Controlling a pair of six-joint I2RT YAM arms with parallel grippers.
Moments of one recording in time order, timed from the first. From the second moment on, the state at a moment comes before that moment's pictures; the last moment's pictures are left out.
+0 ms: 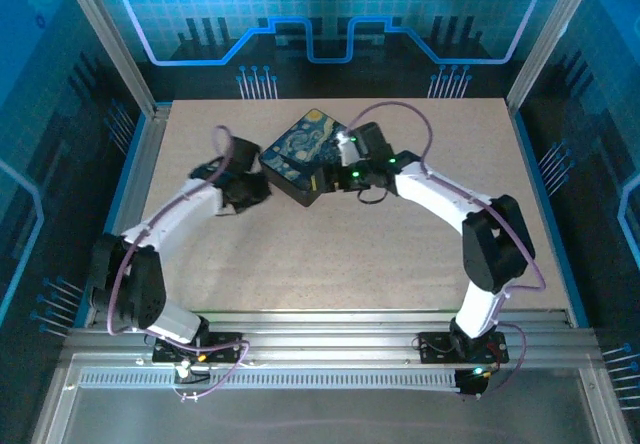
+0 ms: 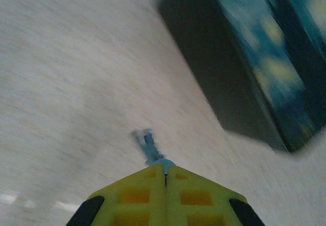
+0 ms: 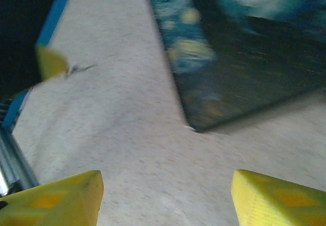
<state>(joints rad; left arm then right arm) -0.35 1.50 1.11 -0.66 0.00 -0.76 0.51 1.76 1.33 -0.42 -0.39 0.37</state>
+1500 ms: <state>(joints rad) -0.63 1.68 1.10 -0.51 0.08 -0.83 0.46 1.61 0.84 -0.47 -0.30 0.55</state>
